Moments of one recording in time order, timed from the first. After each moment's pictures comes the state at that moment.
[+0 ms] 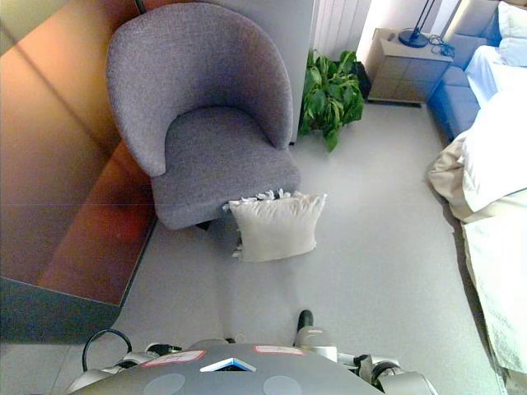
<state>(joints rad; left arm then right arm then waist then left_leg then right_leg) 0.01 0.25 -0.25 1.34 -0.04 0.22 0.04 0.03 -0.21 0.15 1.35 0.28 0.33 -0.03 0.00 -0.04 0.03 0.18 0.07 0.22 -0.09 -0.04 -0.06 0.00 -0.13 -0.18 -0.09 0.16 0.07</state>
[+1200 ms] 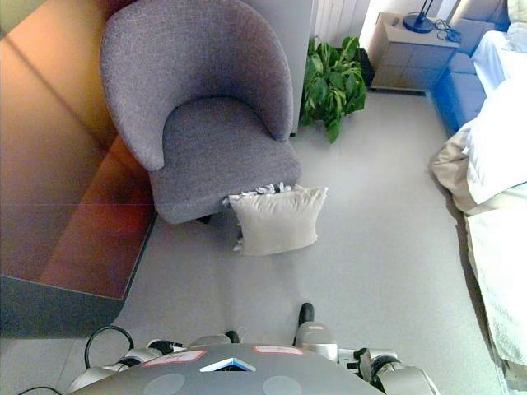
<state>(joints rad) 0.00 0.24 -0.25 1.33 -0.04 0.23 0.07 0.01 -0.22 0.19 1.33 0.23 0.35 -0.02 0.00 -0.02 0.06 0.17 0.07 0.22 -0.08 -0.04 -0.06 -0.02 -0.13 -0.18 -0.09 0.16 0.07</state>
